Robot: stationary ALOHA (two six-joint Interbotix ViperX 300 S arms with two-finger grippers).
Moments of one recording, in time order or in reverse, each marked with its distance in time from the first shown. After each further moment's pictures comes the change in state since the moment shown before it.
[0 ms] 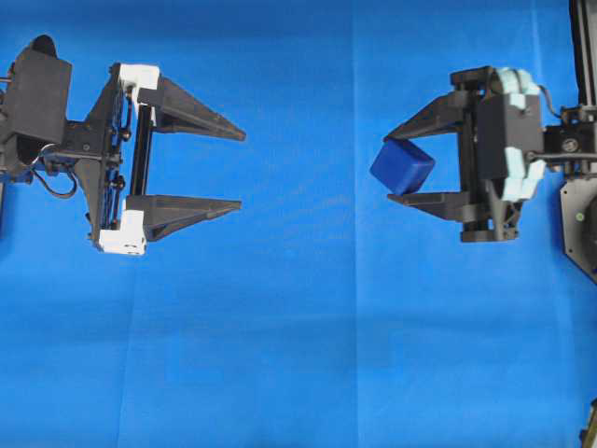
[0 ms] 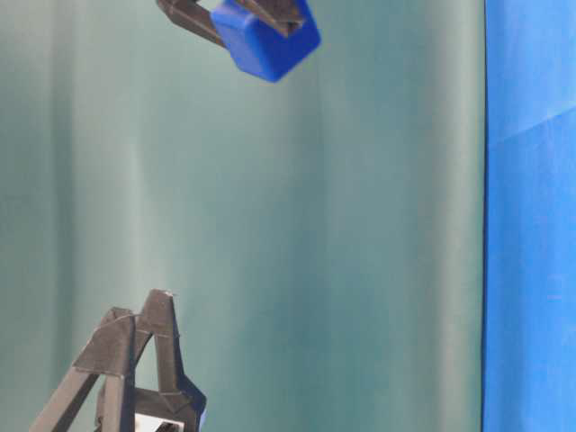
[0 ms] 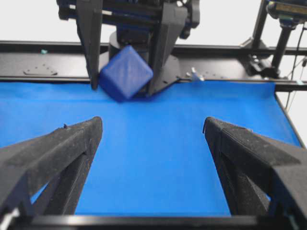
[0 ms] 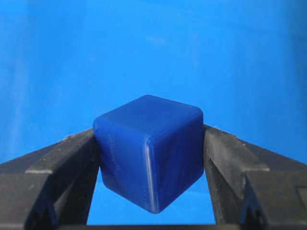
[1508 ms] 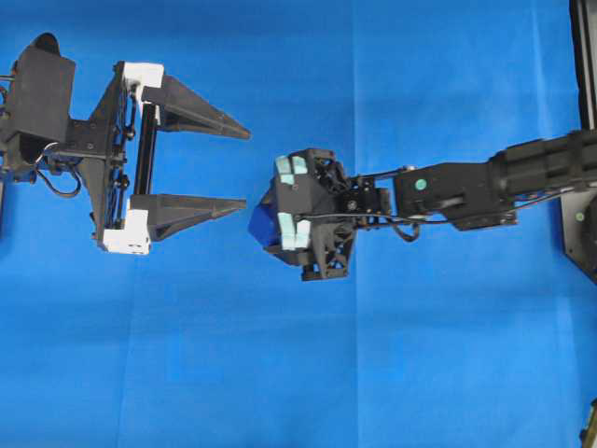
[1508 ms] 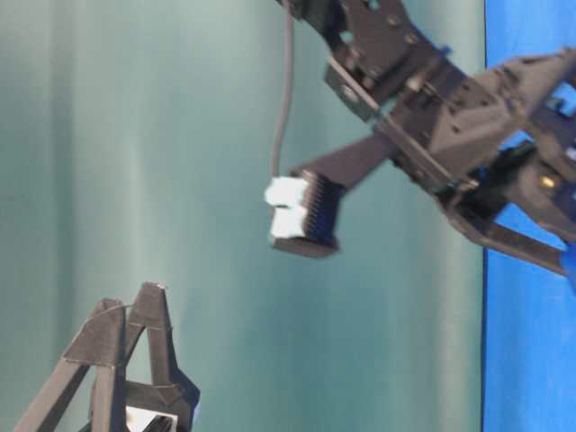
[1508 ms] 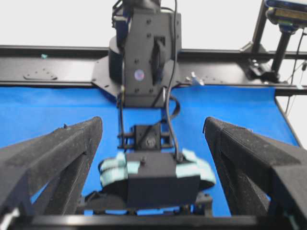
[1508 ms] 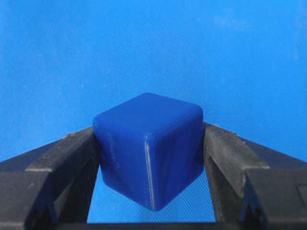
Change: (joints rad) left arm 0.000 0.011 -0.017 0.002 0.000 -0.002; right arm 0.008 0.772 -0.221 0.078 -0.434 0.000
